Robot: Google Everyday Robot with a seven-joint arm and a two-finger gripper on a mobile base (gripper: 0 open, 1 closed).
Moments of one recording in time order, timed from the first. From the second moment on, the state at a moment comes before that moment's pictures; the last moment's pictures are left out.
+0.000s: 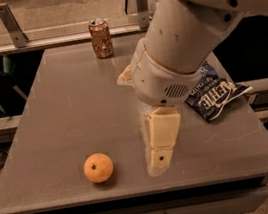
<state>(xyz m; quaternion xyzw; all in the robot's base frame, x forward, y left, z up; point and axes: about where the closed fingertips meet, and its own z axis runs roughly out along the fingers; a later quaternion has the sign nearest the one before) 0.392 -0.003 0.929 -0.75 0.63 0.10 0.19</state>
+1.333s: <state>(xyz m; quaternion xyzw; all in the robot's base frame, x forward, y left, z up) 0.372 0.100 0.863 -0.77 0.55 0.23 0.24</state>
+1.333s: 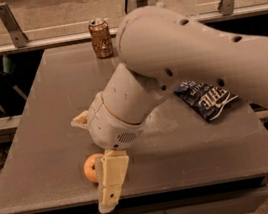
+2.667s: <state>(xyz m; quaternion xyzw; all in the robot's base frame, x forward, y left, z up) 0.382 0.097 0.843 -0.74 0.58 0.24 0.24</state>
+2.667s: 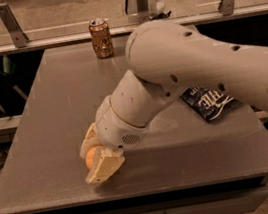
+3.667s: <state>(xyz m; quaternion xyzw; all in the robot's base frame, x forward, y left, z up) 0.402 0.069 0.874 -0.73 0.59 0.20 0.26</state>
